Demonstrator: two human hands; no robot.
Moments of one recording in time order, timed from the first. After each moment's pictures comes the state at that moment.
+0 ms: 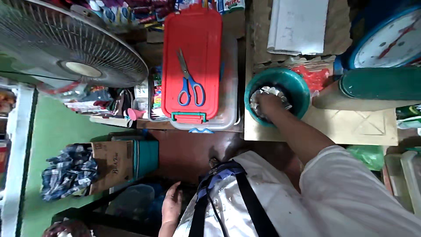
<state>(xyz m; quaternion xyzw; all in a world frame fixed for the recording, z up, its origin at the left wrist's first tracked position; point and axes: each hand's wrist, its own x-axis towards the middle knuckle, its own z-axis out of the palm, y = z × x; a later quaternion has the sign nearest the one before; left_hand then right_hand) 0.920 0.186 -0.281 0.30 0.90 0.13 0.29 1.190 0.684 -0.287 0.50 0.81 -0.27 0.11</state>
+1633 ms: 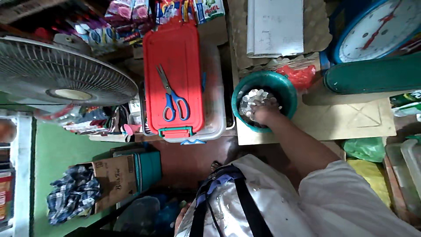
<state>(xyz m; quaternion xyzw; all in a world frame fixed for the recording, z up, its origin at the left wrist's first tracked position) 0.994 0.198 -0.276 0.30 0.86 0.36 0.19 1.216 0.678 -0.288 0.50 0.78 -0.31 0.20</state>
